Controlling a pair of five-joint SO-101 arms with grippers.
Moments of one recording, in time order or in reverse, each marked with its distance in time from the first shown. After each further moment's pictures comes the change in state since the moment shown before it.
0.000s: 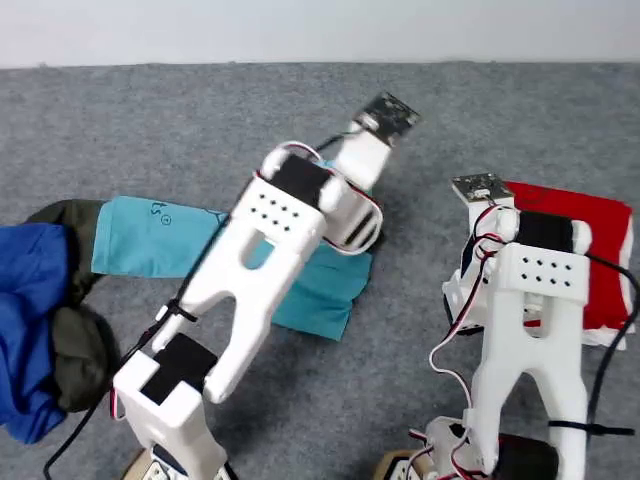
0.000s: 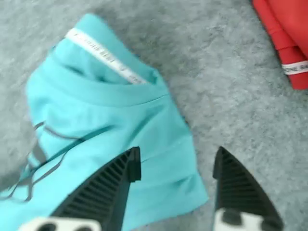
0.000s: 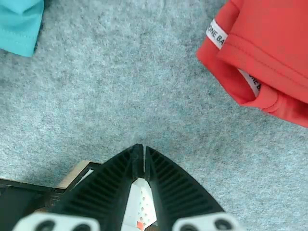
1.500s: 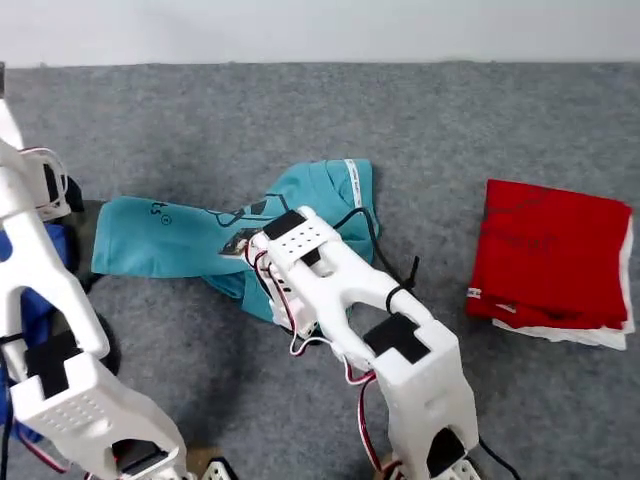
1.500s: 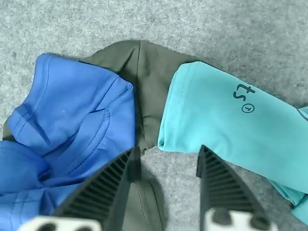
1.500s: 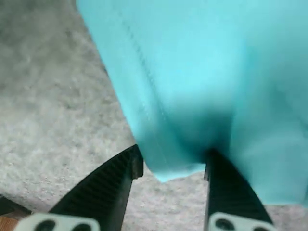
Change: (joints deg) left arm -60.0 0.0 -11.4 12.7 -4.3; right arm -45.4 51.6 -23.5 -13.9 -0.2
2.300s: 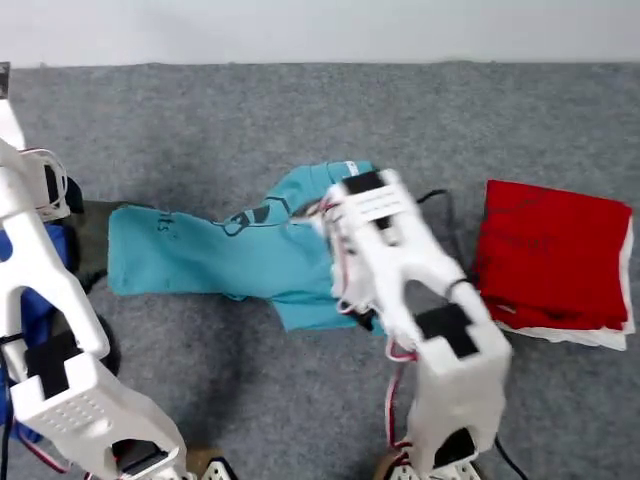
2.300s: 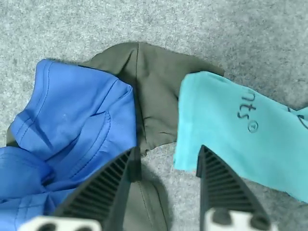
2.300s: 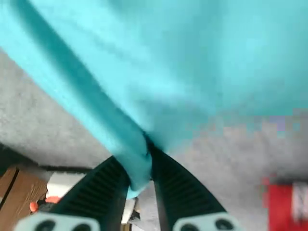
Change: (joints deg) left arm 0.1 0.0 0.0 0.0 -2.4; right arm 18.4 -11.1 0.2 13.8 7.5
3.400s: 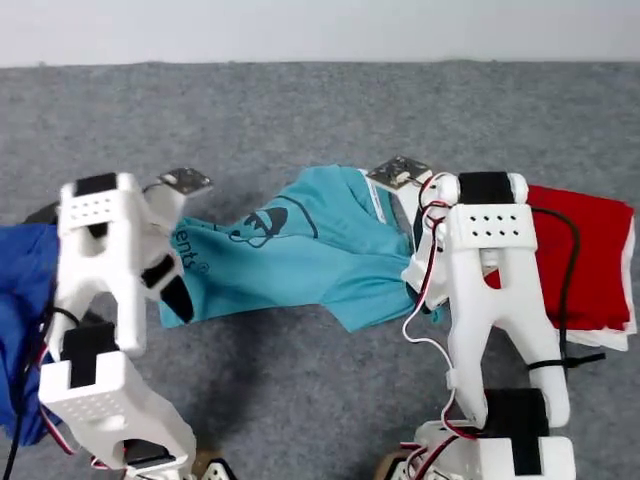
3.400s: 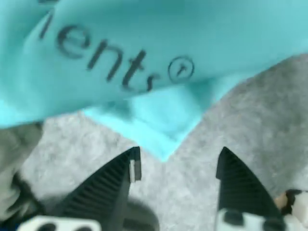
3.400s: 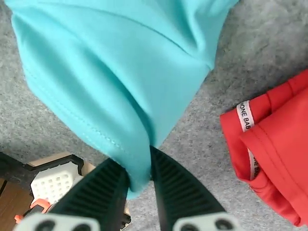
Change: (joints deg) left arm 17.1 -0.1 41.1 -10.7 -33.4; right arm 15.0 -26.6 11.3 0.4 6.4
